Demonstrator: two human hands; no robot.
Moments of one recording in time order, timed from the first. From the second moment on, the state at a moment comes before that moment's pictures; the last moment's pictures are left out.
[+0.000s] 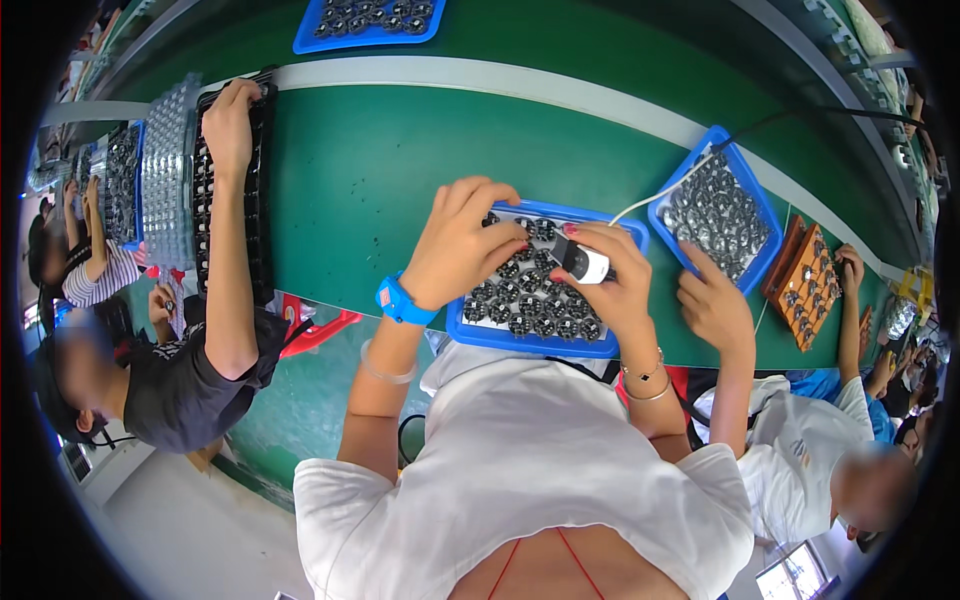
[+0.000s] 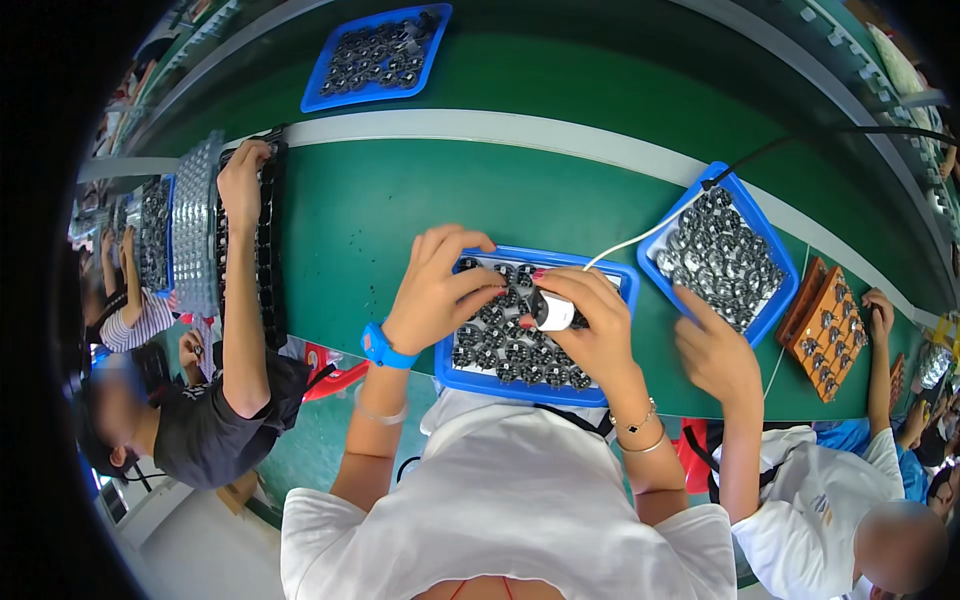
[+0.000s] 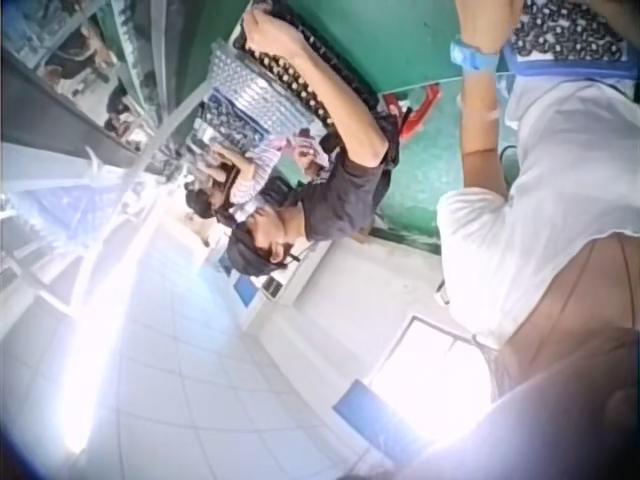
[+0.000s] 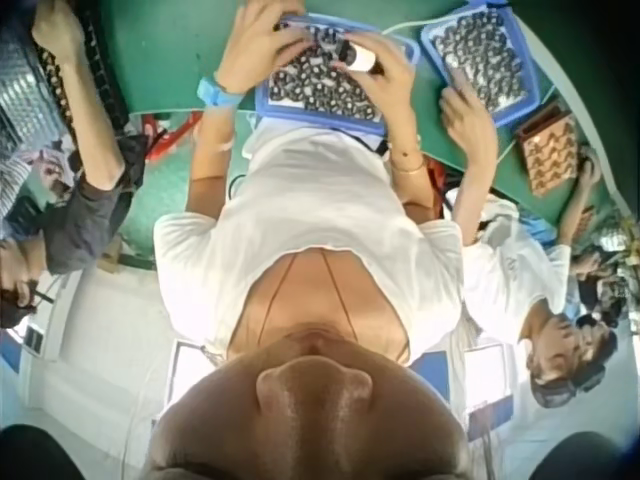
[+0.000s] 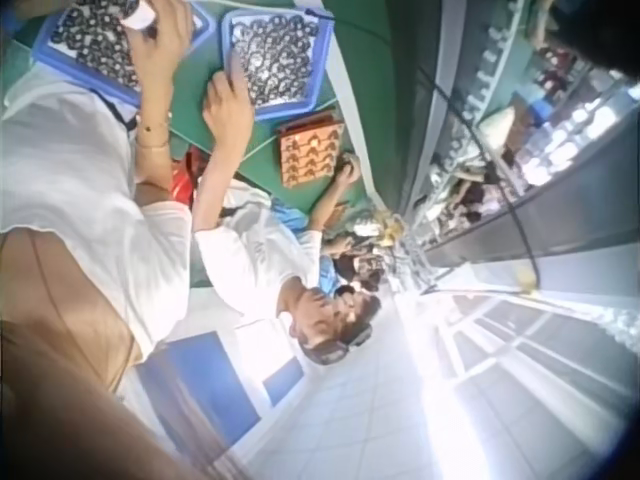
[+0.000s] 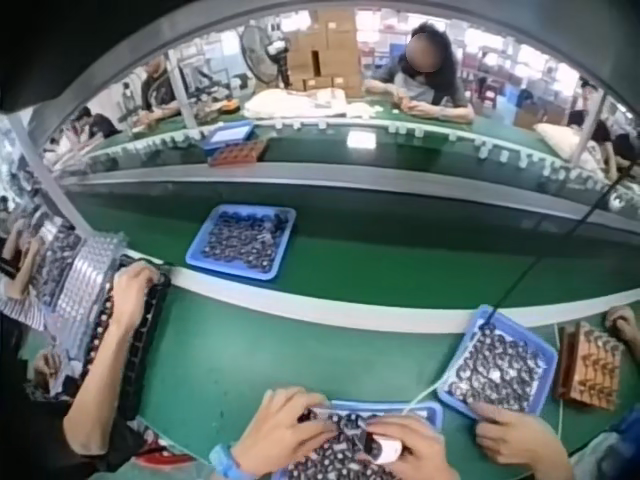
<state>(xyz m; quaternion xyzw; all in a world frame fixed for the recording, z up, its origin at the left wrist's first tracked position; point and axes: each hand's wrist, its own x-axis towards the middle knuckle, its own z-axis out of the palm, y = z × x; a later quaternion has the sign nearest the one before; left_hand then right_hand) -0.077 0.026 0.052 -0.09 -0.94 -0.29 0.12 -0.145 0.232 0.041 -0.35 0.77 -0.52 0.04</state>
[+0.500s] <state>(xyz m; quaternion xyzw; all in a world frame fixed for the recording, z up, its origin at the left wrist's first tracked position) -0.075 0.041 0.061 -0.07 -0.93 -0.34 0.12 -0.141 0.231 0.033 -0.34 0.76 -0.56 0.05</state>
